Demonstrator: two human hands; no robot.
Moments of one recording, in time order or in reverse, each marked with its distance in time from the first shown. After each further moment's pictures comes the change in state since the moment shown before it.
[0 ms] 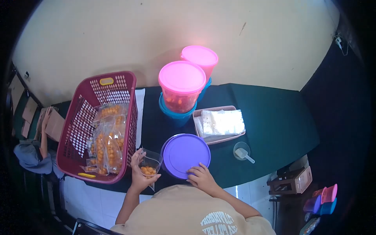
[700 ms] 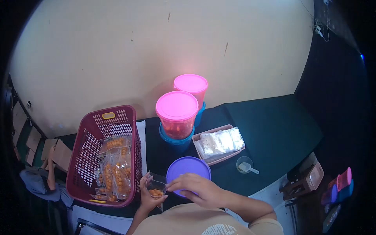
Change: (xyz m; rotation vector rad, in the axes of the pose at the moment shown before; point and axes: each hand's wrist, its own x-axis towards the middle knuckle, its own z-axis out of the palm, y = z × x) left_hand 0.006 -0.010 -0.003 0.002 -0.038 0.044; right_hand 0.098 -0.092 -0.152 0.628 0.031 -0.157
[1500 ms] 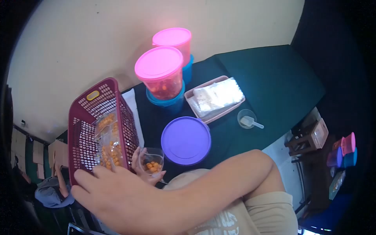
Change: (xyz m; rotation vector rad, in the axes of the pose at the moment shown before) left_hand -0.002 0.017 -0.014 0.092 -0.096 -0.009; right_hand 0.084 -0.103 0.036 -0.109 -0.158 -0.047
